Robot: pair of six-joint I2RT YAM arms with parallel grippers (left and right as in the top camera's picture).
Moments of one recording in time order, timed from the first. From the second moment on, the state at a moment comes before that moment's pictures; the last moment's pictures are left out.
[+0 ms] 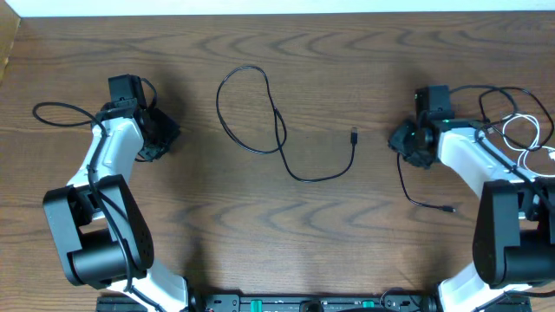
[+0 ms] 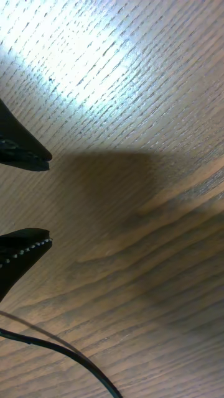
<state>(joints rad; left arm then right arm) 0.22 1.80 1.17 -0.62 0.10 -0.67 0.07 1.78 1.01 -0.48 -0.06 0.74</state>
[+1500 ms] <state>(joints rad) 0.22 1.80 1.17 -0.62 0.10 -0.67 0.15 1.79 1.01 -0.51 0.09 0.72</state>
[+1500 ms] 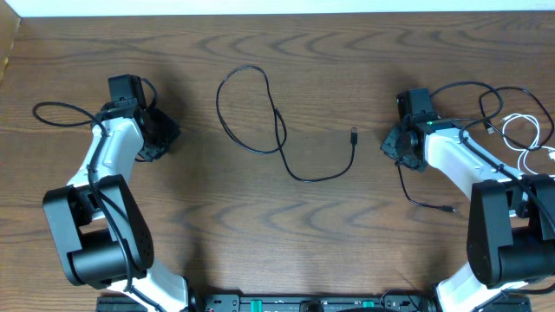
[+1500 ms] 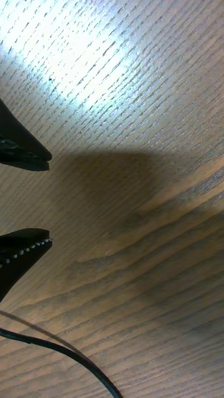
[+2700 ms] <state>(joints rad) 0.22 1.80 1.17 -0.62 0.10 -0.67 0.08 2.03 1.03 0.16 0.22 0.66</state>
